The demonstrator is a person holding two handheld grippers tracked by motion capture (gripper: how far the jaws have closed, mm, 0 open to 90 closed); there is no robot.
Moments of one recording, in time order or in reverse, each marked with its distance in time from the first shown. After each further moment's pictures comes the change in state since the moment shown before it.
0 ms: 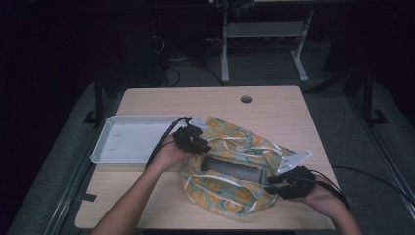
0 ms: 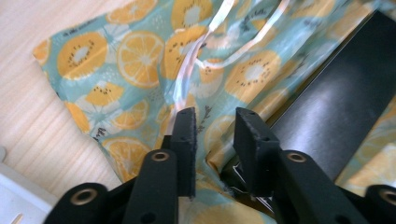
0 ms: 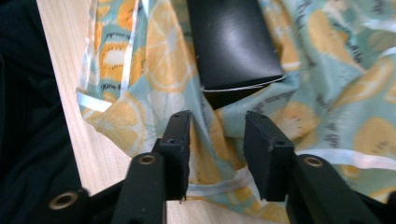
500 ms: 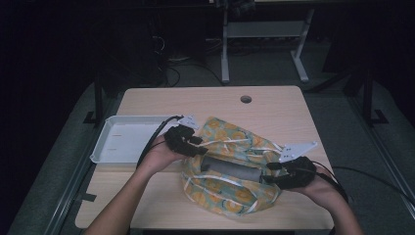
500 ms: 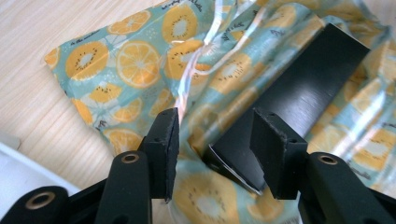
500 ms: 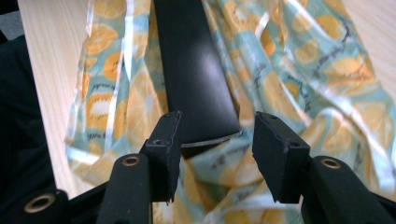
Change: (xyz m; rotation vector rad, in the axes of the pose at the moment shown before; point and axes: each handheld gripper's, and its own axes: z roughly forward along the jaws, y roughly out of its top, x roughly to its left) left arm -0.010 -0.007 -0.033 -0.047 -0.023 -0.007; right arm -0.006 0.023 -0.014 -0.110 -0.064 -0.002
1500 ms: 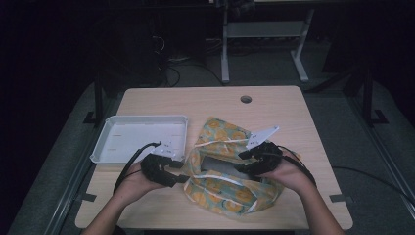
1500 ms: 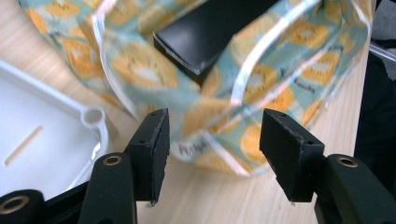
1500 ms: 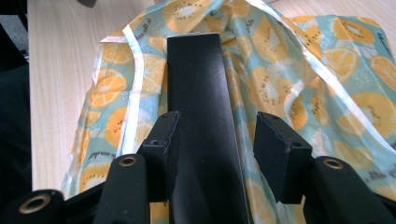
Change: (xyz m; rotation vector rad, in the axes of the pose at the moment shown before) left arm -0.036 -0.080 -0.032 -0.004 -0.042 -0.030; right arm 0.001 0.063 0.054 0.015 0.082 -0.082
